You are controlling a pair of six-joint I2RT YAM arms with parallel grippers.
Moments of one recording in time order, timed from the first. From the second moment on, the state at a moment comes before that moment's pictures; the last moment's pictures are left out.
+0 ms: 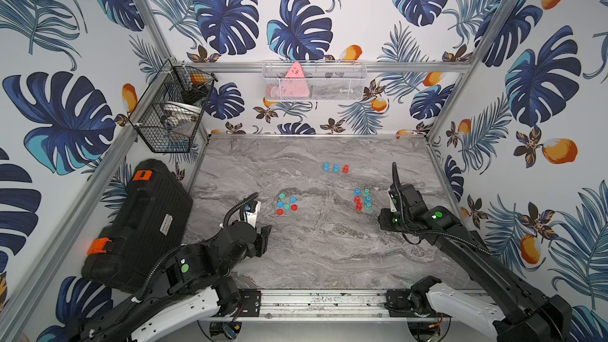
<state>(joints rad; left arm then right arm) -0.91 0.57 0.82 -0.97 -0.47 -0.50 0.49 1.02 0.85 -0.89 0.10 0.49</state>
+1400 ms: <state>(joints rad) -0.87 1.04 0.84 -0.67 -0.34 -0.55 0.65 0.96 0.85 -0.88 0.24 0.55</state>
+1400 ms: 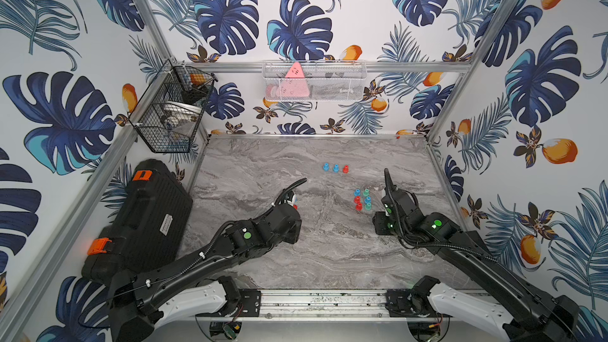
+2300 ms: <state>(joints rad) -0.58 1.32 0.82 -0.35 -0.05 -0.59 0.69 0.94 0.85 -0.88 0.27 0.56</state>
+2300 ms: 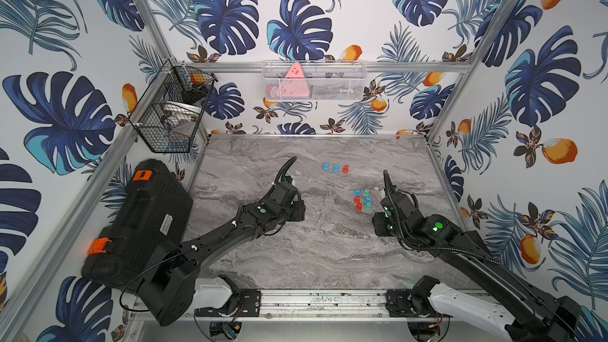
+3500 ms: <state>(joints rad) -0.51 1.57 0.85 -0.17 0.04 -0.63 0.69 0.97 0.85 -0.88 0.27 0.56</state>
